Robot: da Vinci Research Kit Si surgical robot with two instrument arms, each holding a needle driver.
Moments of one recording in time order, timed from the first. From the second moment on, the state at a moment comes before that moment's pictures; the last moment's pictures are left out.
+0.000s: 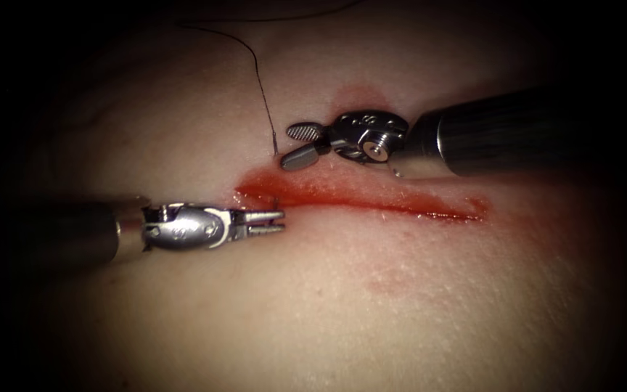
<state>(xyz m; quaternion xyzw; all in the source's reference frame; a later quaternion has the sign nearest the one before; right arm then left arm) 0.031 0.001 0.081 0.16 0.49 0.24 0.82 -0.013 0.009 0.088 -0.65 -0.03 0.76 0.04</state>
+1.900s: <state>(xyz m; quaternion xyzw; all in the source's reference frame) 0.031 0.001 0.080 0.20 0.48 0.30 0.80 -0.007 0.006 0.078 -0.67 -0.27 0.69 0.06</state>
